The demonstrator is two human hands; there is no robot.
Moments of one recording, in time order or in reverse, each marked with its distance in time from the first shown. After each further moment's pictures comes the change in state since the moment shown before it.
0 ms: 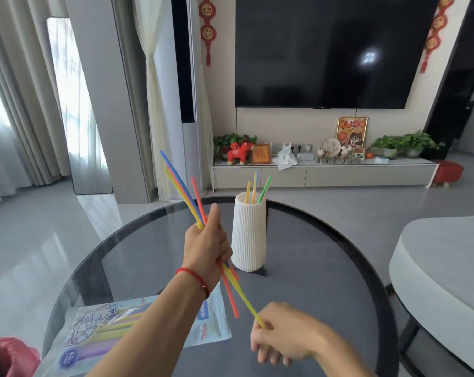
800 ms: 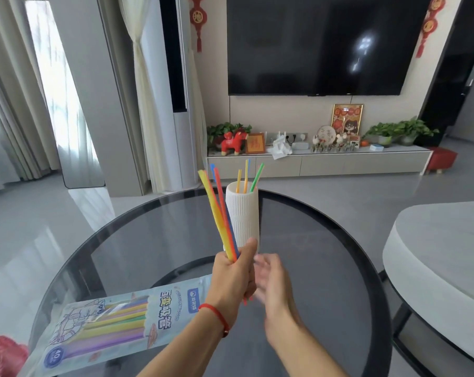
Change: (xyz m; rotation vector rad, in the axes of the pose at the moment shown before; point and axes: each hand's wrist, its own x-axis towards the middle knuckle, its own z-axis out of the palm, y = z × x) left_hand -0.040 -0.071 0.013 0.281 -0.146 -0.012; right_hand 0.033 -0.024 0.017 1.320 0.637 0.019
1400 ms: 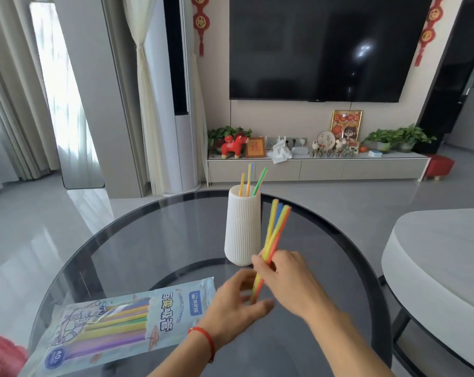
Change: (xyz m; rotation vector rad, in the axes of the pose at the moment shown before) left_hand -0.012 -0.036 -0.030 0.502 -0.279 0.098; right_hand 0.010 -0.042 -0.032 -1.170 -0.121 -0.683
